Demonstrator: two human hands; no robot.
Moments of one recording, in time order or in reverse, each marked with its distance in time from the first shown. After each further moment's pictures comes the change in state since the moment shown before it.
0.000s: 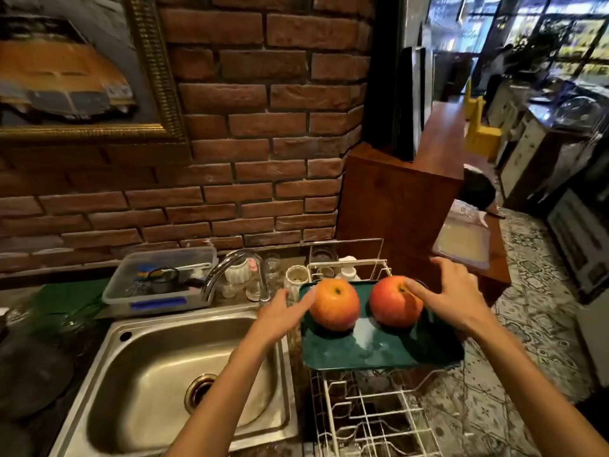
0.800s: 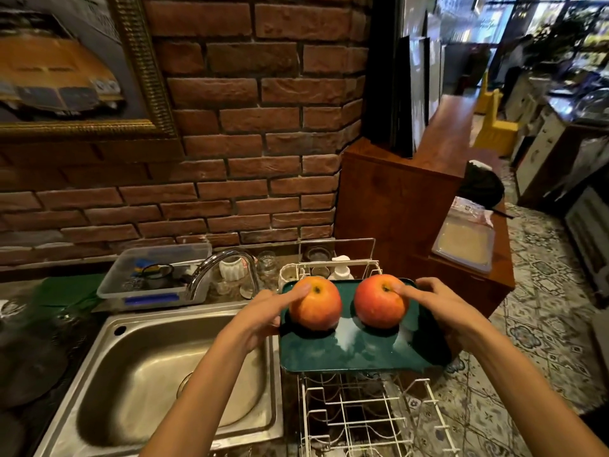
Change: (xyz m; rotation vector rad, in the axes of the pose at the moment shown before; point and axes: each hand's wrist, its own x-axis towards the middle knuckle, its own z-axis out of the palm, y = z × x) left_hand 0.004 0.019 0.008 -0.355 -0.103 -0.131; right_hand 0.022 0.022 0.008 0.546 -0.376 0.245
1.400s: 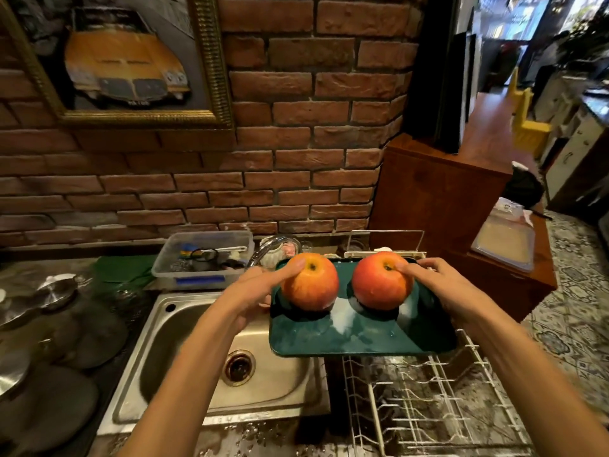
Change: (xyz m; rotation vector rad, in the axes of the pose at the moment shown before) left_hand -0.069 -0.003 -0.116 0.021 0.075 0.046; right_hand -0.052 -0.064 0.086 0.022 -0.009 -0.108
